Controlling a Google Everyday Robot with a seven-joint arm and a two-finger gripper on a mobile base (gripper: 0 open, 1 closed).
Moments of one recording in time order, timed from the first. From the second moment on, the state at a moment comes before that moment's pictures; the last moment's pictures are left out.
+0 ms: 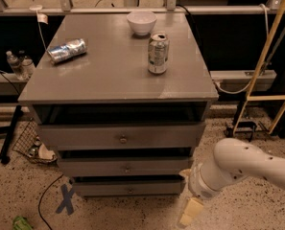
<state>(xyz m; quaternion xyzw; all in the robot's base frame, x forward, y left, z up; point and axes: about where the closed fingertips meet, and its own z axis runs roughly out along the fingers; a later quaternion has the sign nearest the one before) 0.404 -0.130 0.540 -0.60 0.76 0.20 0.13</state>
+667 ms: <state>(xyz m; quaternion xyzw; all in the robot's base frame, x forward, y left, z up) 0.388 -0.082 0.470 -0.59 0.74 0.29 0.12</state>
